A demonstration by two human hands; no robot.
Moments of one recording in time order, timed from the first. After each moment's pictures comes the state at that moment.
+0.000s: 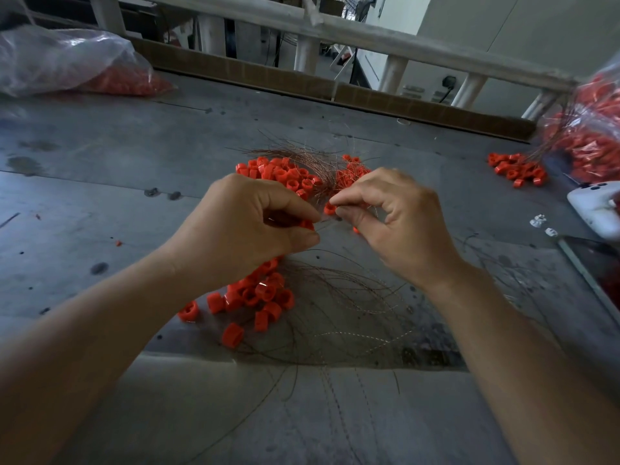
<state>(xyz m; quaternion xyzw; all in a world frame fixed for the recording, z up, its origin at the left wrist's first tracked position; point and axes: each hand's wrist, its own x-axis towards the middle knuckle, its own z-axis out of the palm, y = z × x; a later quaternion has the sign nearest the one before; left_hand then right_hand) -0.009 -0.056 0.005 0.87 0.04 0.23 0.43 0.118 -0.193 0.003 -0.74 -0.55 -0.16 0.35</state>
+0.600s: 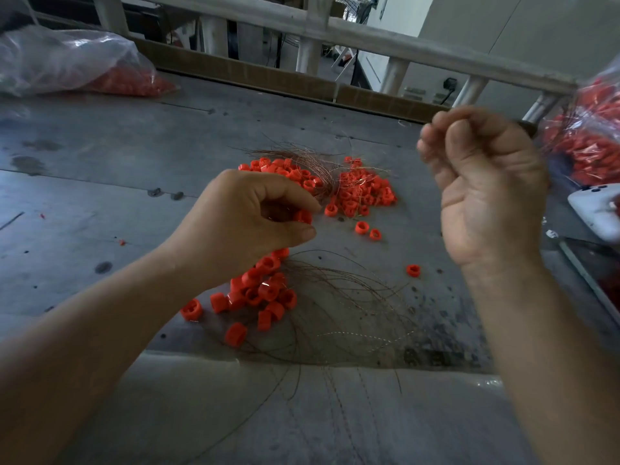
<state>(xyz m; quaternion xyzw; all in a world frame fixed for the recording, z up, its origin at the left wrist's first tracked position) -0.009 -0.053 0.002 0.84 0.06 0.26 0.48 0.129 -0.208 0.033 -0.48 -0.34 0.03 0.81</state>
